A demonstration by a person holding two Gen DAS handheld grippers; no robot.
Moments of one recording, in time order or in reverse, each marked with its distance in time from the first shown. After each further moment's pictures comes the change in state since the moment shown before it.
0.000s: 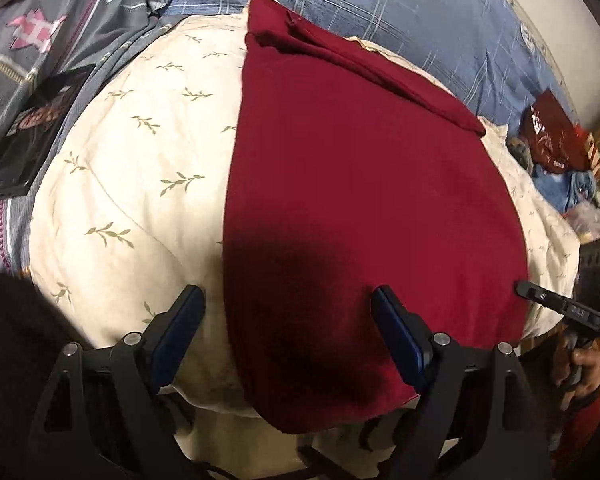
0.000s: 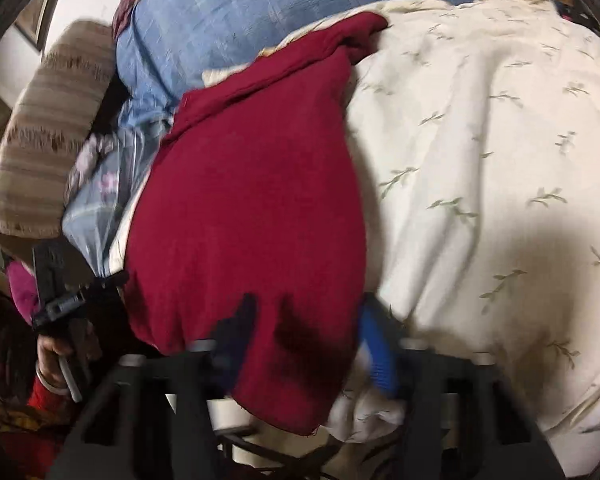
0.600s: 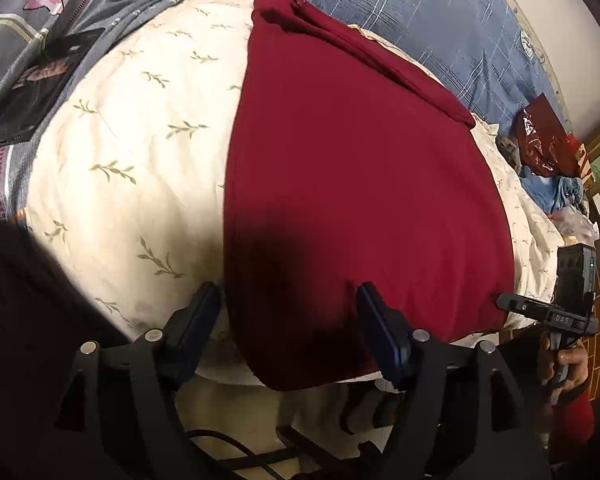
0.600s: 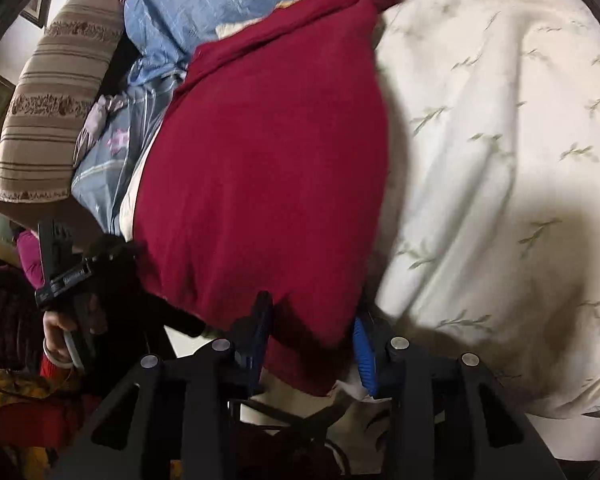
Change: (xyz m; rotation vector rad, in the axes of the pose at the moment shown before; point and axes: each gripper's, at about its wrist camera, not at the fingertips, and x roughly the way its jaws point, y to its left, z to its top) left arm -0.009 0.006 -0.023 -0.062 0.063 -0.067; right arm 0.007 0.004 -0.017 -0.026 0.159 0.065
